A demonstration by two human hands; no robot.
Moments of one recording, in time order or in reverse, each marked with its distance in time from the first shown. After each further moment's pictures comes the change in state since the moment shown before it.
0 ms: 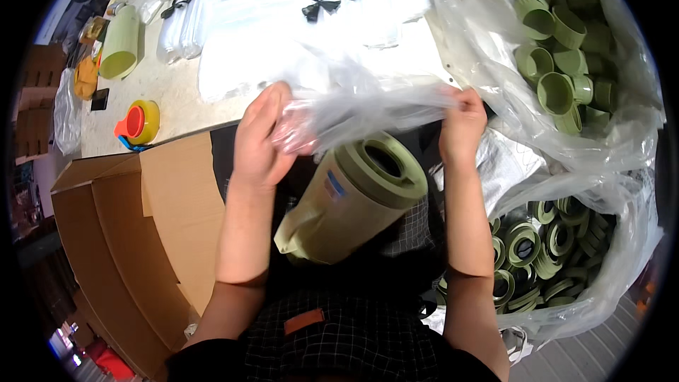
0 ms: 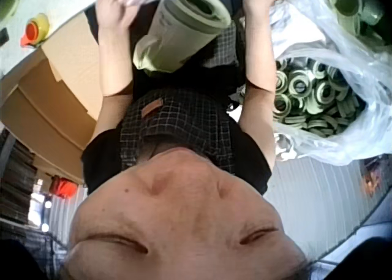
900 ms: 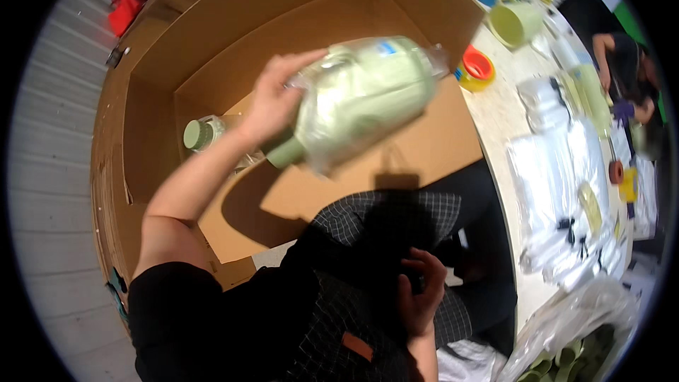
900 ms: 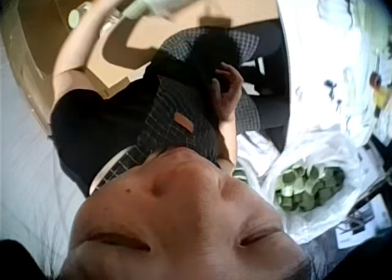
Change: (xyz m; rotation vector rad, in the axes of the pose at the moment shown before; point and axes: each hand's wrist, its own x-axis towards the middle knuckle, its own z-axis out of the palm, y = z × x) left_hand -0.402 0.164 -0.057 1.666 1.318 0.475; right_hand -0.242 -0.058 0.123 -0.269 -1.457 -0.036
